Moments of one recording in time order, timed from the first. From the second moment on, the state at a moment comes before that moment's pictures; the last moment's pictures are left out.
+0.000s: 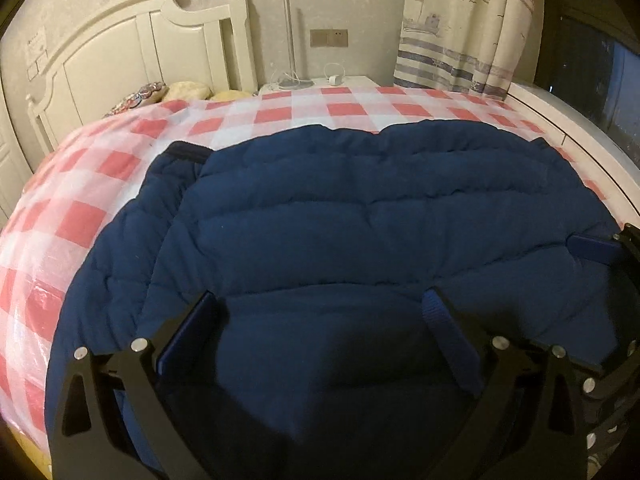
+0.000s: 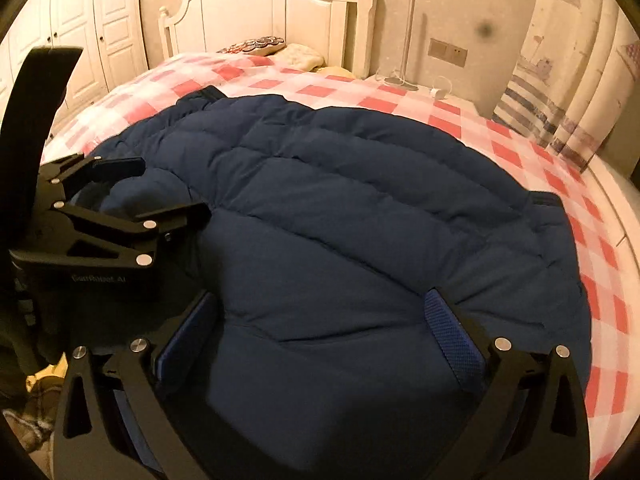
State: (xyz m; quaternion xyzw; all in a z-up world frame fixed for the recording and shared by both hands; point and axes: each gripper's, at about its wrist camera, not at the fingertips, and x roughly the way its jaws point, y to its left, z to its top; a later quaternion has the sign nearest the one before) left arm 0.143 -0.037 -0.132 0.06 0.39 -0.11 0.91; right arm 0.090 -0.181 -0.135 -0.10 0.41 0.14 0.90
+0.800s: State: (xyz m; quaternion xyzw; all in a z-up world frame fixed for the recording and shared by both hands) left arm 0.118 0.107 -0.150 -0.07 0.39 -0.05 0.92; right arm 0.058 -0.327 -0.154 0.09 0.38 0.07 0.92
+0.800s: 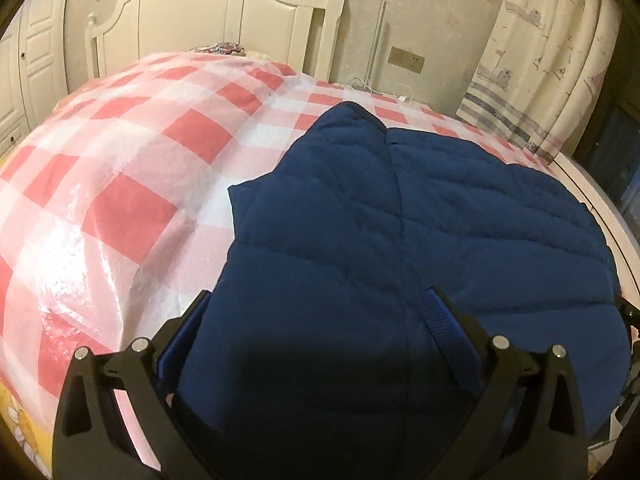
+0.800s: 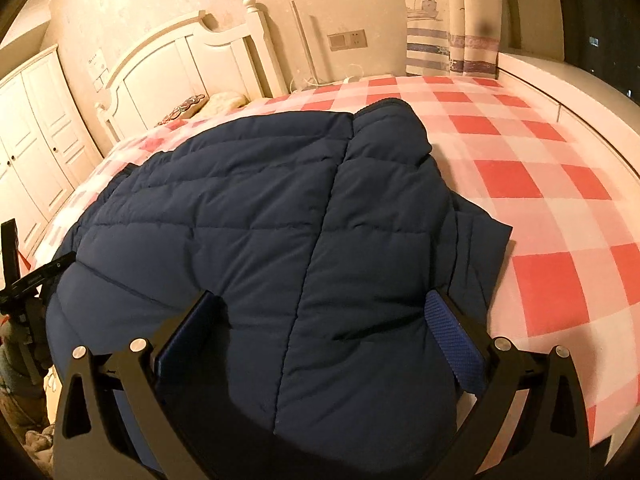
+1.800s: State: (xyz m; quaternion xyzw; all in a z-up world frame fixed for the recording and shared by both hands) left arm 0.061 -0.019 -0.144 0.09 0.33 -0.10 0.93; right arm 0.001 -0.183 -0.149 -0.11 0.32 0.16 0.93
